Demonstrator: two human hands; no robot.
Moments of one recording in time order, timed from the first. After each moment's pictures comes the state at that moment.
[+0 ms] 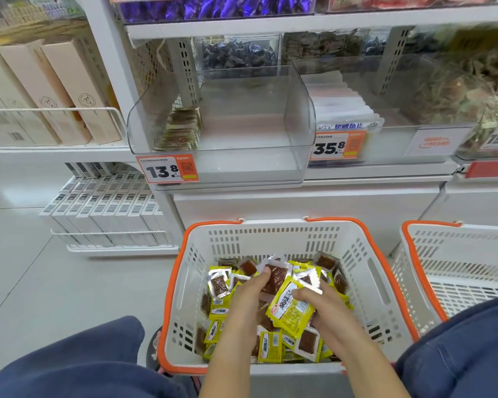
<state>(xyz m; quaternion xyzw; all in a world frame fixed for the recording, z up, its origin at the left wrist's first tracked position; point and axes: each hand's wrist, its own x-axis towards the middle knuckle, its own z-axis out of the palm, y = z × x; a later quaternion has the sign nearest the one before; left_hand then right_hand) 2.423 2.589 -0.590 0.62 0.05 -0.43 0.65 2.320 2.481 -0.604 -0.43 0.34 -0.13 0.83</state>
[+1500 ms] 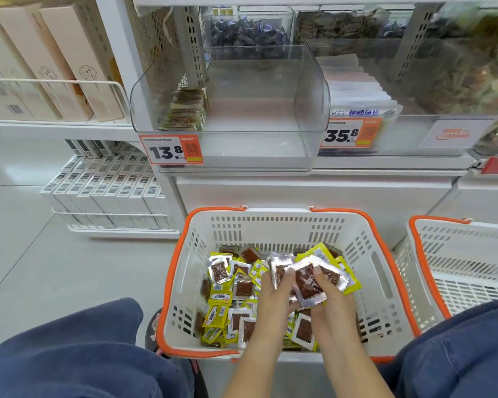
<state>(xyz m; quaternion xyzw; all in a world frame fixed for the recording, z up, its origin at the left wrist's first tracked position) 2.380 2.570 -0.588 0.59 0.00 -0.39 0.71 2.326 2.498 -0.602 -0.23 0.43 -0.30 0.82</state>
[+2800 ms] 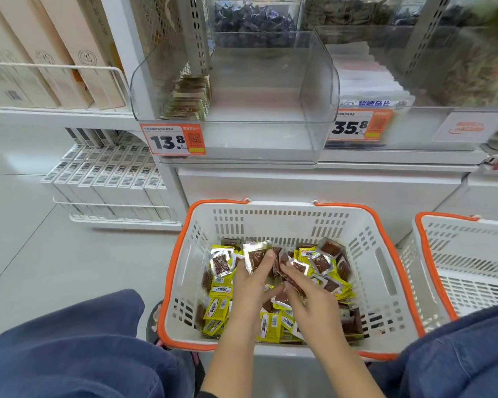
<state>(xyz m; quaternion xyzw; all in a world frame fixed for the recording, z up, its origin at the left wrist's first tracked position) 2.415 2.588 -0.600 0.57 0.10 -0.35 0.74 2.317 2.515 -0.611 -0.85 0.27 -0.18 0.42</state>
